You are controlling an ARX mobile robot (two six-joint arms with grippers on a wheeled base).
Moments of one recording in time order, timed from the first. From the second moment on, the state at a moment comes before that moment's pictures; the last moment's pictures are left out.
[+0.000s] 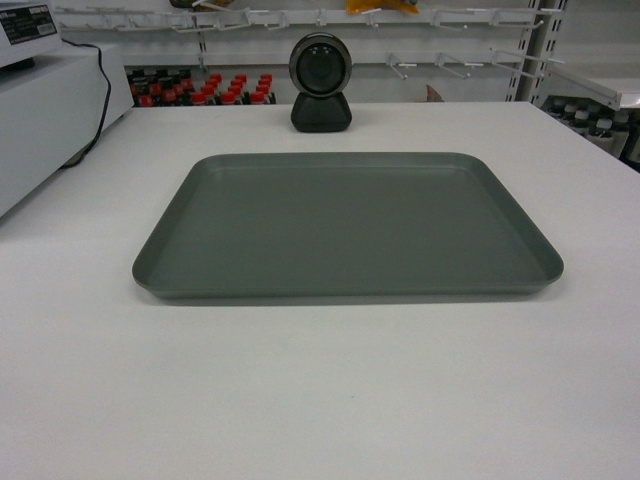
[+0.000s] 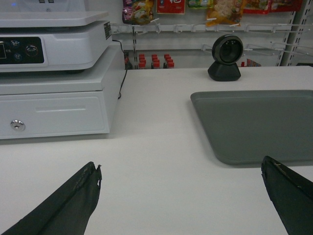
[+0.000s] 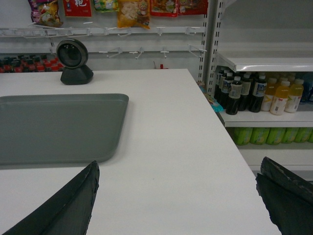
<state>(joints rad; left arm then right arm) 0.00 0.01 0.01 0.00 0.00 -0.01 0.00 0.00 0.01 0.00 0.00 0.00</state>
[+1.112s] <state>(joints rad) 0.00 0.01 0.01 0.00 0.00 -0.01 0.00 0.00 0.01 -0.01 0.00 0.00</state>
